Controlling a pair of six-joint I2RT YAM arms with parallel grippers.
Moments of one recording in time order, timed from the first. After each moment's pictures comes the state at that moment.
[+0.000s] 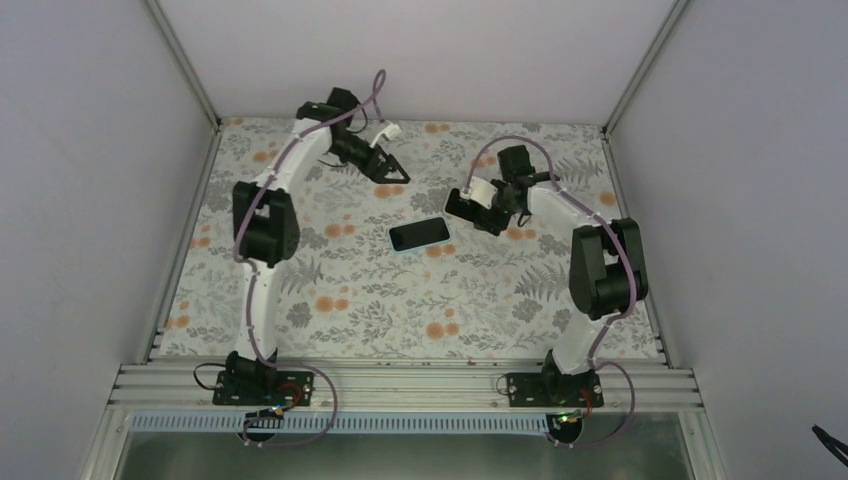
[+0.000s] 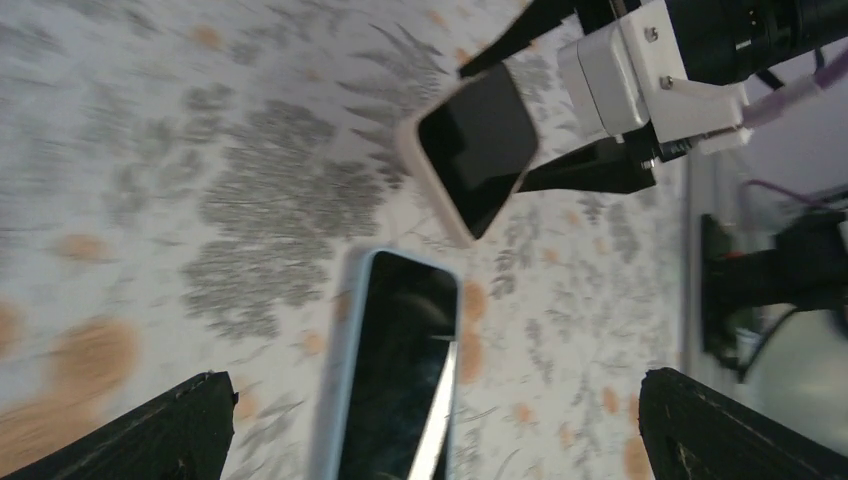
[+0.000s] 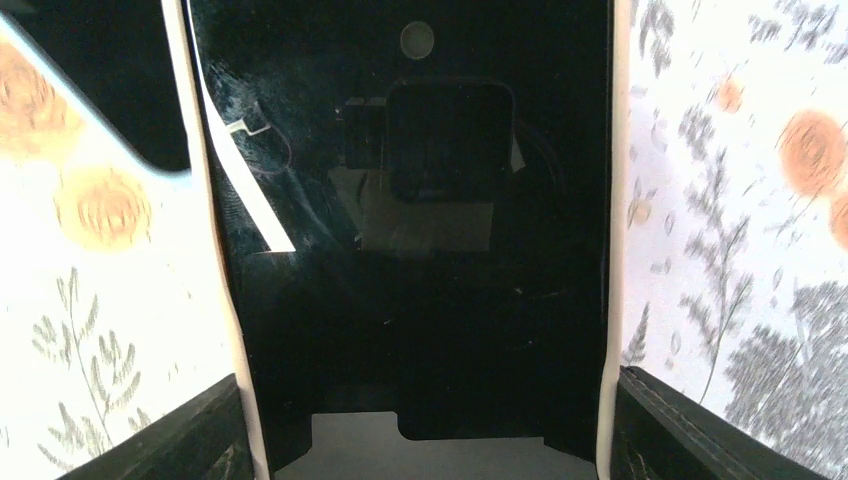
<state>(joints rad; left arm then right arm) -0.27 2.26 2.18 -1.14 0.90 0.46 0.23 1.80 1.25 -0.59 -0.19 -0.95</state>
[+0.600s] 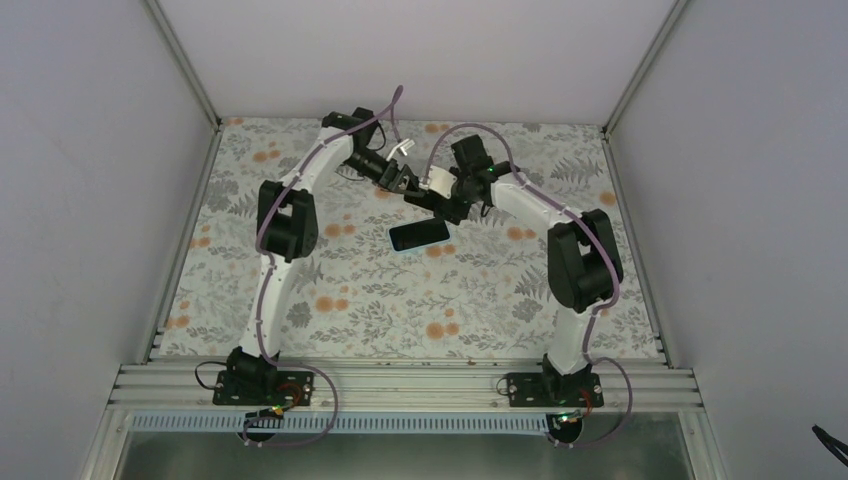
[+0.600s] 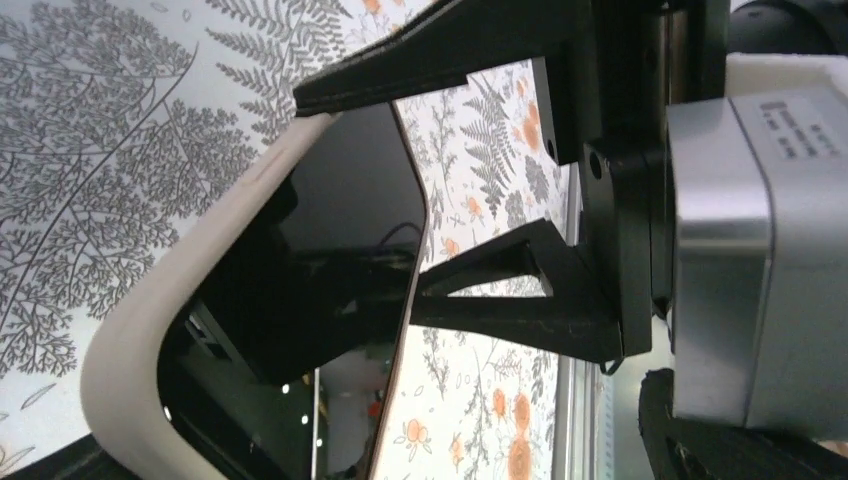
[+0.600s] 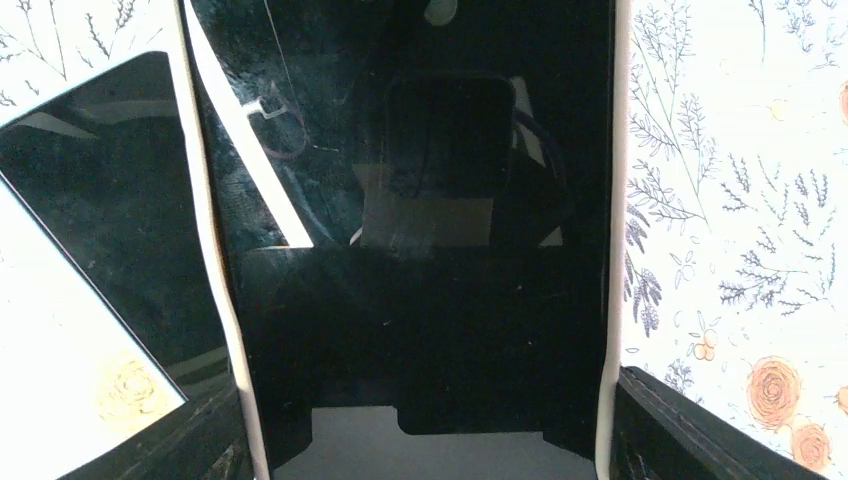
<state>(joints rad) -0.34 2.50 2.36 -1.34 1.12 0.42 0.44 1.89 1.45 -0.56 -0.18 -0.81</state>
